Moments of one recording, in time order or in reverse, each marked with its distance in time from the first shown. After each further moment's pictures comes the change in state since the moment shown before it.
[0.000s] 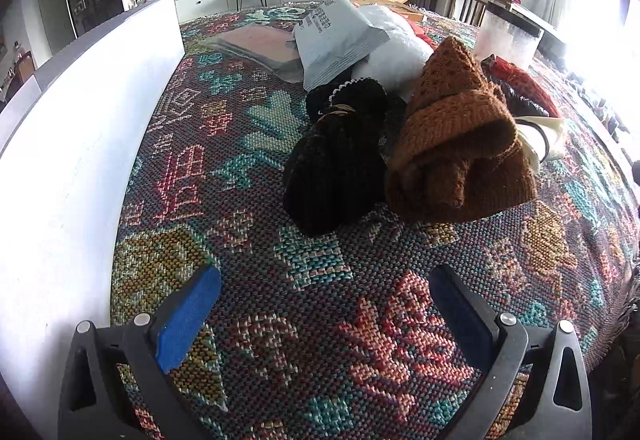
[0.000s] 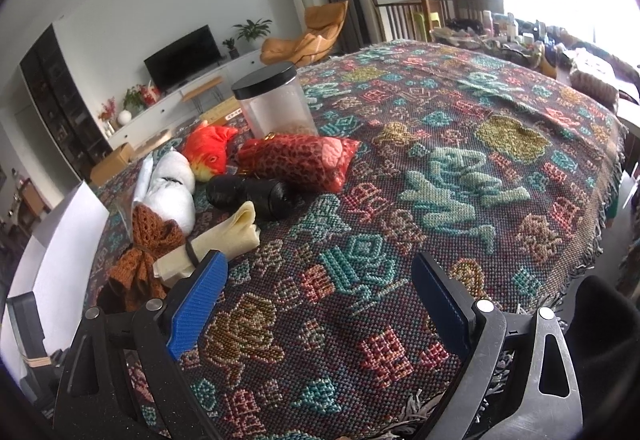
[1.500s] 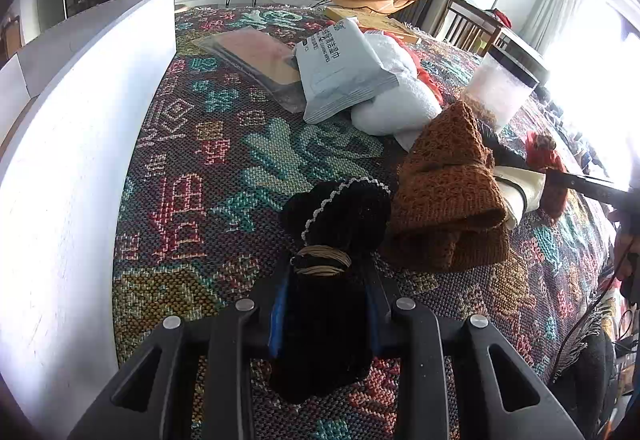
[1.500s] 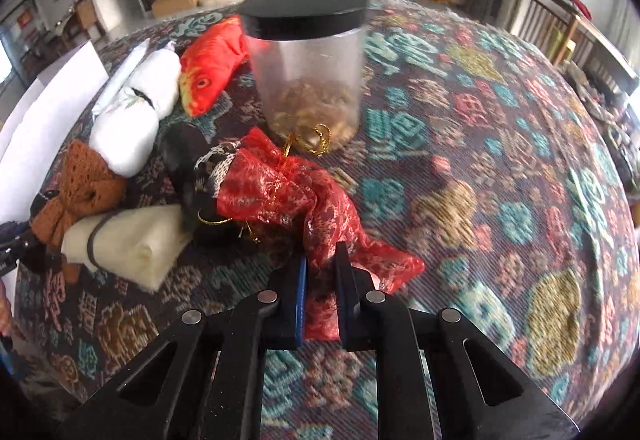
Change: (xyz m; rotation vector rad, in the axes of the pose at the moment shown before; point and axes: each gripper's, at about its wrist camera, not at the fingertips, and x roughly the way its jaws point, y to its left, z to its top) left arm -0.006 0.024 0.025 -0.093 0.012 -0.153; right arm 0.121 -0.032 0.111 -0.480 0.390 0.076
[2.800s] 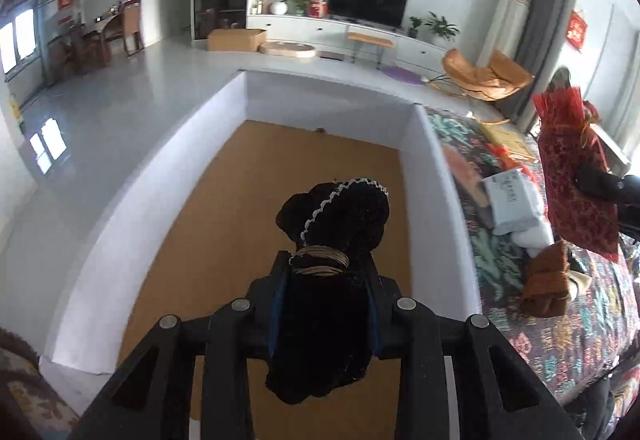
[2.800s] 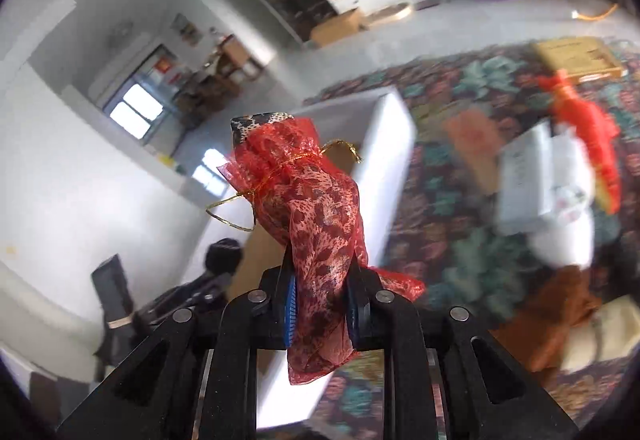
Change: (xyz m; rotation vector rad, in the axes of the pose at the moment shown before) left arm -0.182 0.177 -0.008 -0.267 -0.201 0.347; right arm -0.060 0.358 0.070 -0.059 -0.006 0.837
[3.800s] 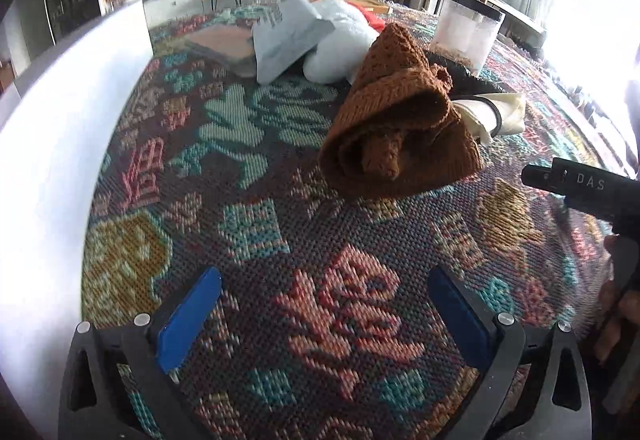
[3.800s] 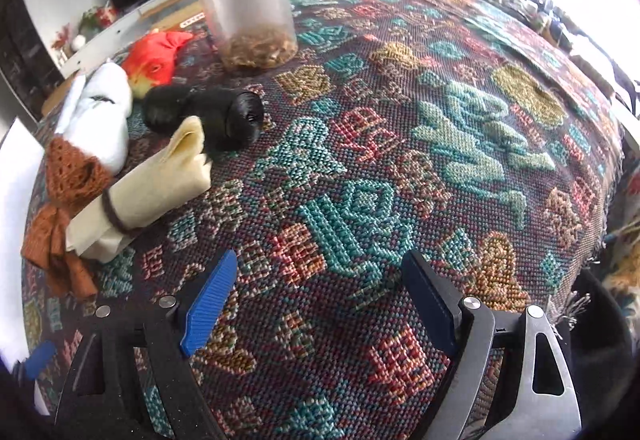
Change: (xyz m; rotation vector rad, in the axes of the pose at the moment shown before) left arm 0.107 -0.273 -0.129 0.435 0.151 -0.239; right arm -0.147 -0.232 -0.164 0.479 -0.239 -1.027
